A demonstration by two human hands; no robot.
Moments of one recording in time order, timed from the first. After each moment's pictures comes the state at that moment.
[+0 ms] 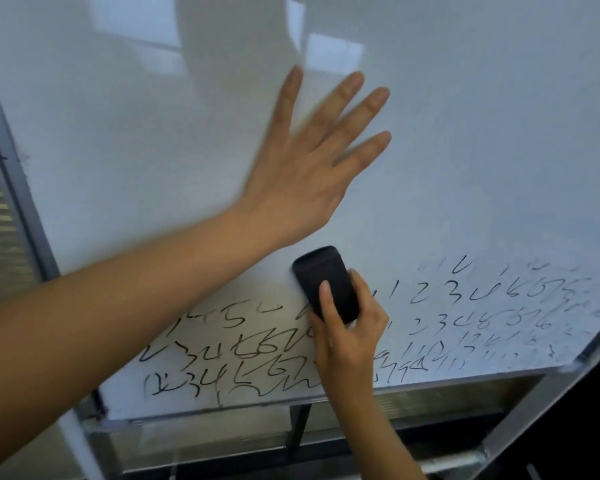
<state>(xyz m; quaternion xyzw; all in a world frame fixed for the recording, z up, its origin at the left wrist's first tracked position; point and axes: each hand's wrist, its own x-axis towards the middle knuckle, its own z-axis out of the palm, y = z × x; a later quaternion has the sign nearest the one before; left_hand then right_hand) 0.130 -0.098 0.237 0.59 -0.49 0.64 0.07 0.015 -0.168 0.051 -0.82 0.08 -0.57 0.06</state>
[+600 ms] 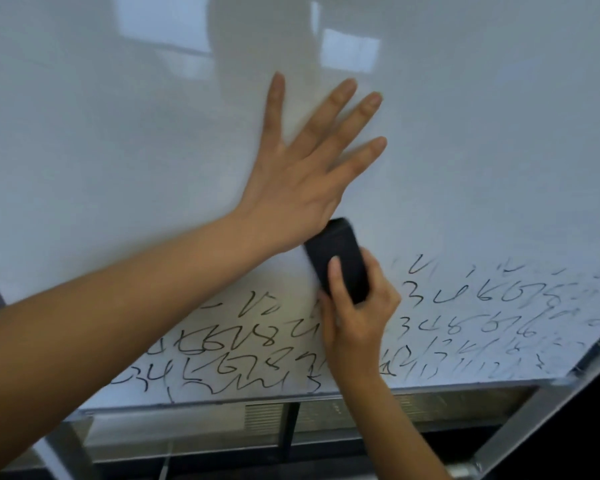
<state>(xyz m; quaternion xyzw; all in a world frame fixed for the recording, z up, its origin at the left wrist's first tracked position) 0.095 -0.156 0.229 0.60 -0.48 0.64 0.09 -0.011 -0.238 0.082 -0.80 0.06 -0.59 0.07</state>
